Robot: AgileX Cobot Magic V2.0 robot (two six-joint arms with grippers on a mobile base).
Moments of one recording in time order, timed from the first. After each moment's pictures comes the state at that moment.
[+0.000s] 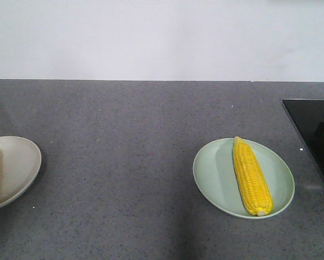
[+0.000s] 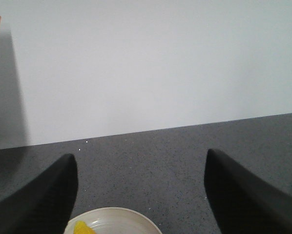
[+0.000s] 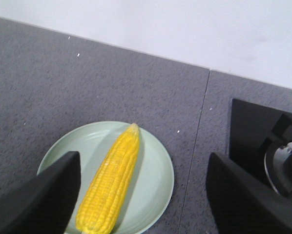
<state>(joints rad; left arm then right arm) -0.10 0.49 -0.65 -0.01 0.35 0.09 -0.04 0.60 -0.76 0.38 0.68 -0.48</state>
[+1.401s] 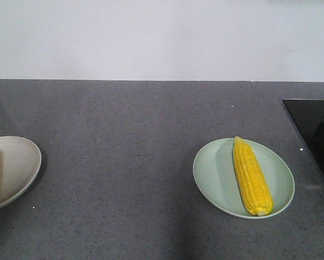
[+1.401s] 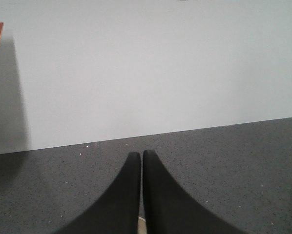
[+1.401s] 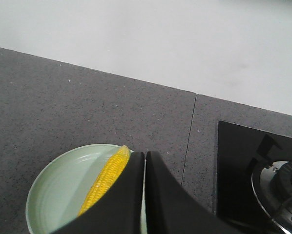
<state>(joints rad) -0.10 0.49 -0.64 -0.01 0.33 0.09 -0.04 0.57 -0.75 0.39 0.61 -0.48</state>
